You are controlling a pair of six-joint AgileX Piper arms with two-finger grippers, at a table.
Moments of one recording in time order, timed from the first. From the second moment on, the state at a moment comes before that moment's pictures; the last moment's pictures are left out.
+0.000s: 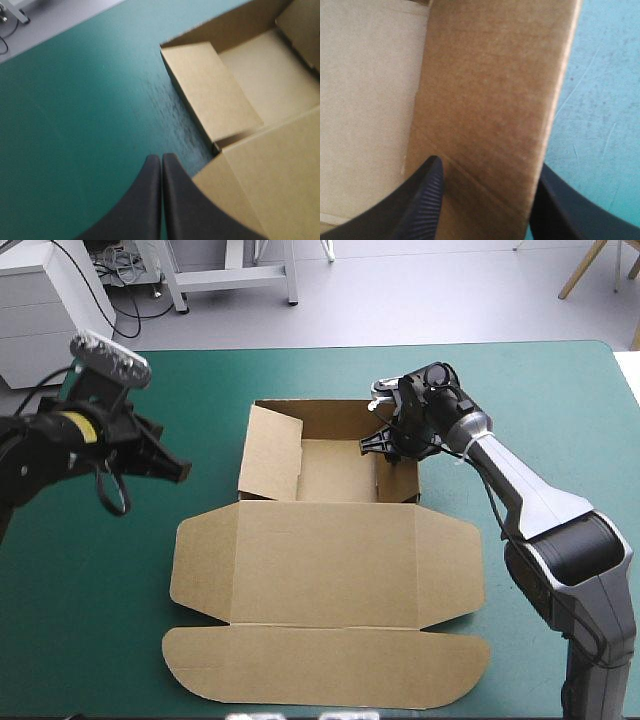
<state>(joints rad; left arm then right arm) -0.40 1.21 -1.62 0.11 1.25 0.10 0.42 2.00 -1.85 -0.09 1.18 0.23</state>
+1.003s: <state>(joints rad) -0.40 0.22 -0.52 0.12 1.25 0.09 -0.23 1.85 -1.86 -0.08 1.22 0.05</state>
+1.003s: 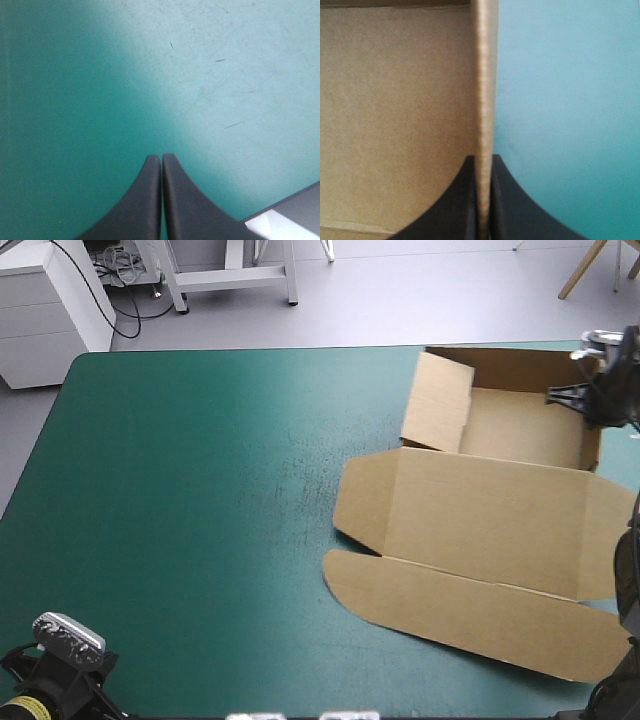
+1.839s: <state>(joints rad) -0.40 0.18 -0.51 0.16 1.25 0.08 -0.54 1.75 -1.71 -0.07 1.23 -0.04</state>
